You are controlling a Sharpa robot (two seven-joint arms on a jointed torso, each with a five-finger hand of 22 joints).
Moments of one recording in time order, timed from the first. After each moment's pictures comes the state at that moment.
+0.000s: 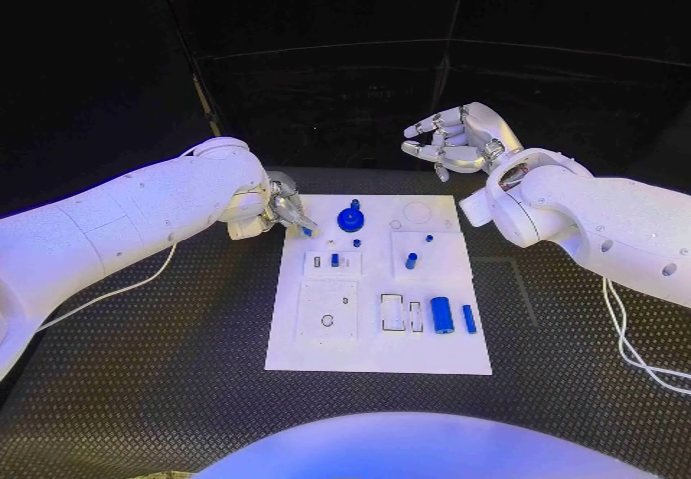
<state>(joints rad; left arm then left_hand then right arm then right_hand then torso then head) 1.27 -0.52 0.00 1.05 -0.99 0.30 -0.51 1.37 0.07 0.20 0.24 0.12 0.93 0.06 0.54 0.52 1.27 -0.01 1.15 0.98 1.47 -0.06 1.57 1.31 0.06 1.39 0.05 1.31 1.30 1.11 -0.80 0.18 1.47 -0.82 -0.45 0.11 1.46 -0.05 -0.08 0.24 0.44 0.93 0.15 0.18 0.07 1.22 0.06 1.12 1.07 1.47 0.00 1.37 1.25 0.13 1.13 0.10 1.16 0.80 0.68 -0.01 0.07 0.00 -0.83</state>
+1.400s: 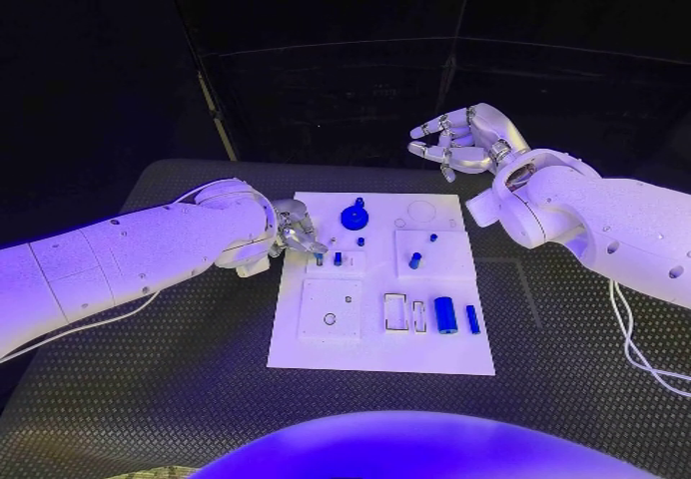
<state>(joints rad) 1.20 -0.68 -0.04 1.38 -1.07 0.07 -0.52 1.25 -0.04 0.46 0.17 0.12 0.92 0.06 0.60 0.54 1.29 -0.02 1.15 0.98 1.47 -0.07 1.57 1.31 0.06 1.40 0.04 1.32 1.31 1.11 -0.79 0.18 1.45 -0.82 -0.44 0.11 1.46 -0.05 -0.08 0.24 0.44 0.93 0.15 0.18 0.07 1.22 0.06 1.12 1.07 1.47 0.00 1.37 1.25 0.13 1.13 0.10 1.16 0.80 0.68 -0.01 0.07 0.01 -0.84</state>
